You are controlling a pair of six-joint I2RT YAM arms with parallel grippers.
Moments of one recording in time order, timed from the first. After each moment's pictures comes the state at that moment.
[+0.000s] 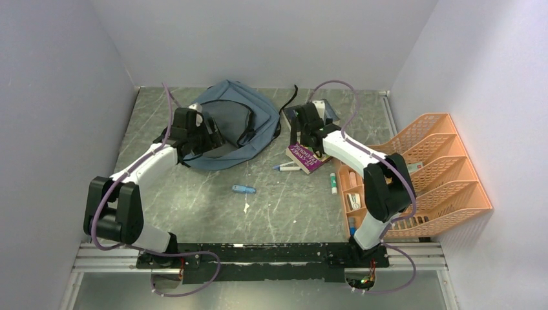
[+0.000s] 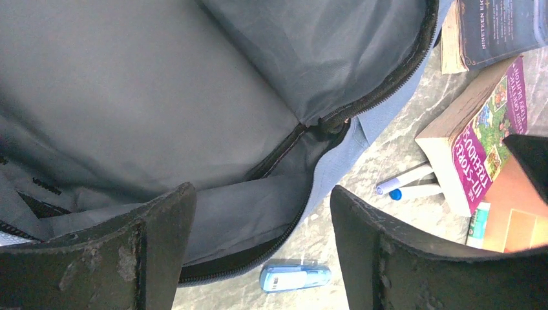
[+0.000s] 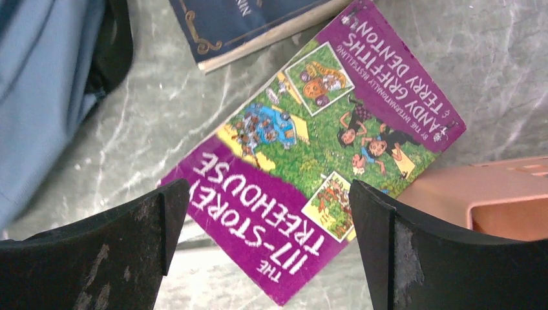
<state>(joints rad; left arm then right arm) -0.24 1.46 0.94 -0.23 0.12 -0.55 0.47 1.71 1.21 -0.35 0.38 0.41</state>
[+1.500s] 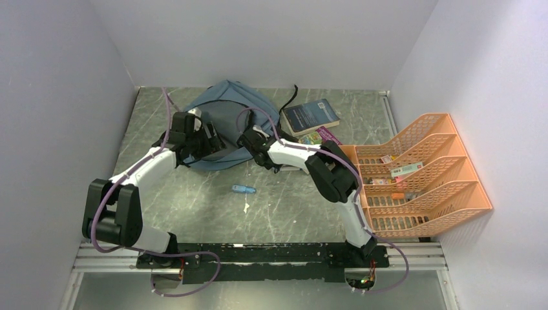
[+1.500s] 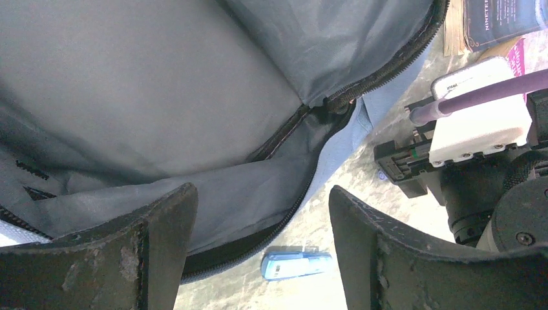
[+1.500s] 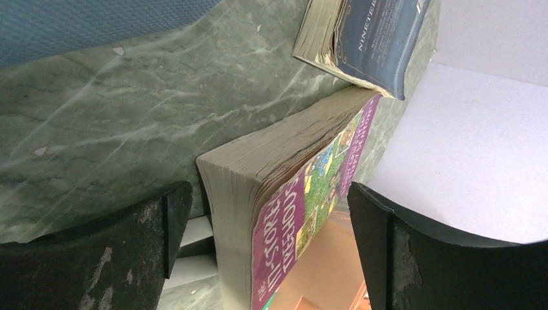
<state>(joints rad) -0.22 1.44 0.88 -0.21 0.17 -0.56 0.82 2.17 1.51 -0.54 0.87 -0.30</state>
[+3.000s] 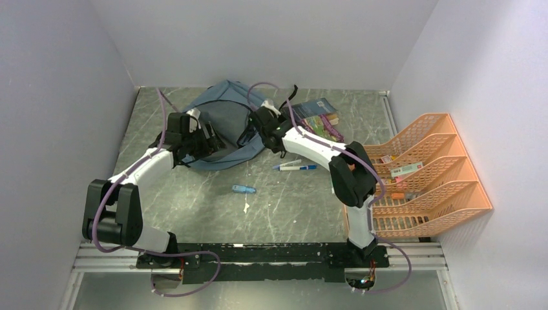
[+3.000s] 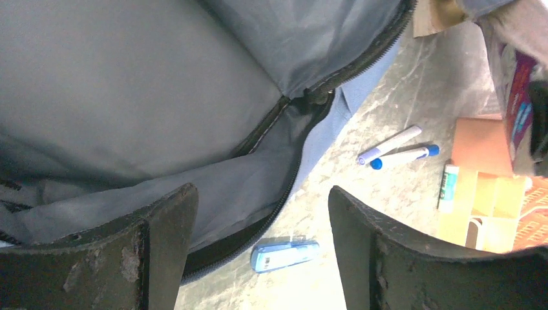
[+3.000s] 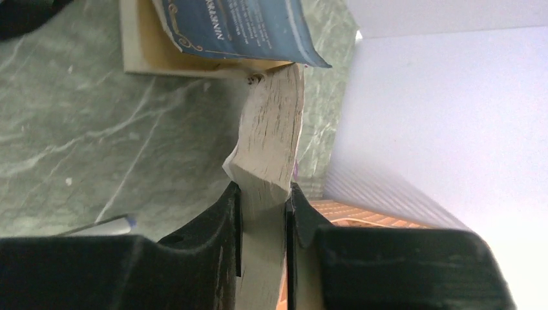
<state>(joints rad) -0.17 1.44 0.86 -0.18 0.29 -0.55 0.75 2.01 1.53 -0.51 0.99 -0.32</state>
